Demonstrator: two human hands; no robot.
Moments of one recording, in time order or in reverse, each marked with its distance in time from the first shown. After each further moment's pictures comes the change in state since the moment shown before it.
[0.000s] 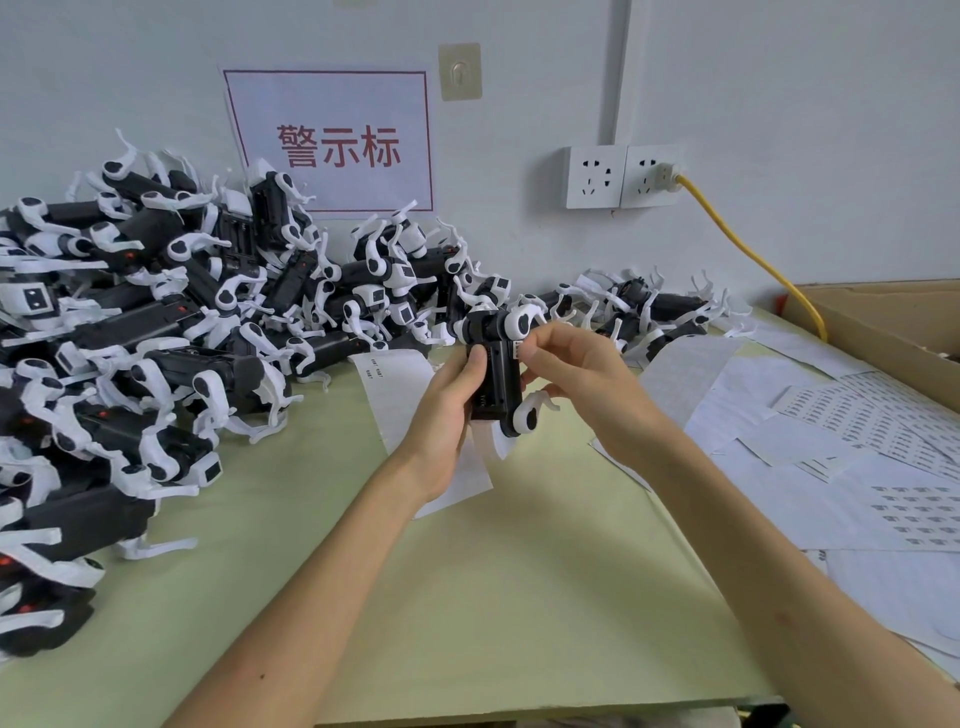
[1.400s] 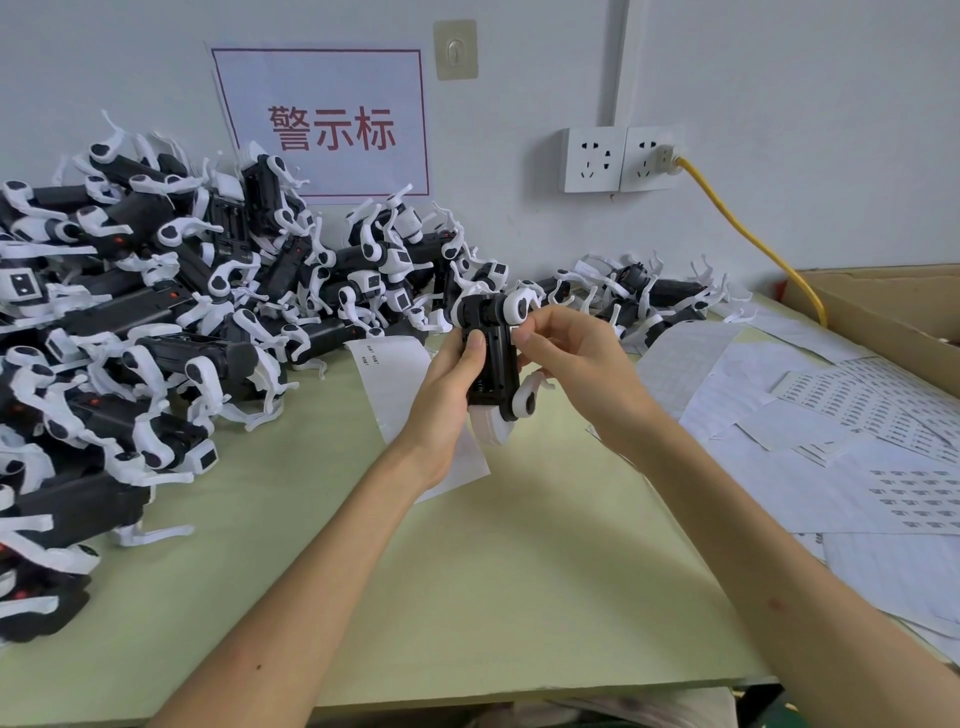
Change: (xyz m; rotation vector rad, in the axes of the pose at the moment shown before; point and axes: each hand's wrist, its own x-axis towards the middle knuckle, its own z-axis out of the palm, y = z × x) left_hand 0.001 -0.006 0.000 0.042 0.056 0.038; right_hand 0.002 0.007 0.005 -0.001 0.065 -0.060
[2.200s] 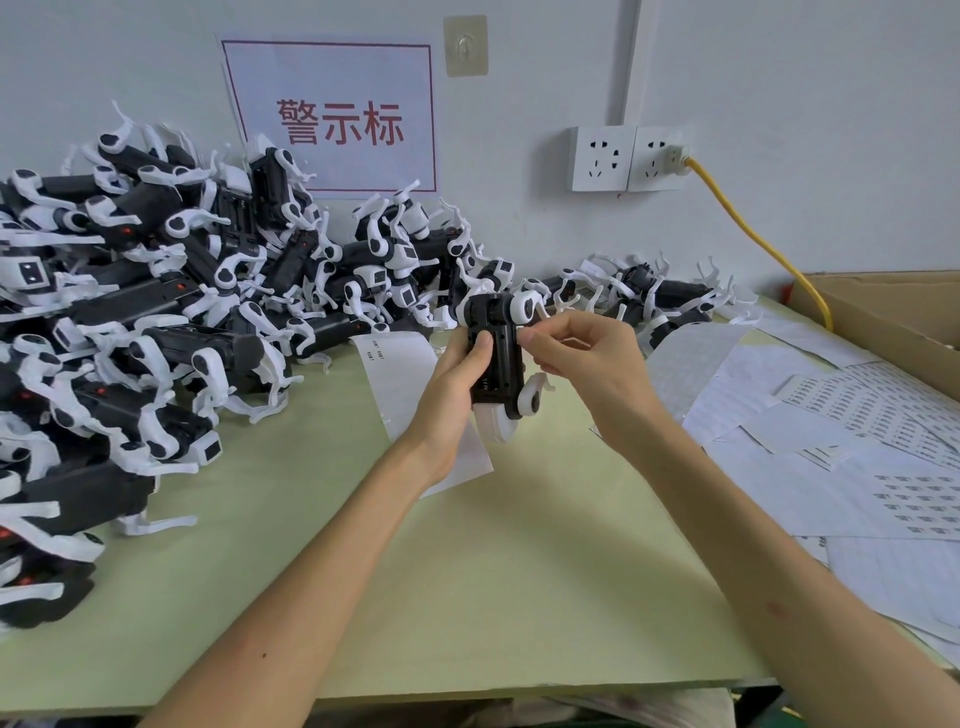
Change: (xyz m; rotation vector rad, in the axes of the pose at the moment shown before) left_hand -0.001 0.000 0.000 0.109 0.051 -0.042; right_hand 0.002 0.007 -0.002 0.028 0.141 0.058
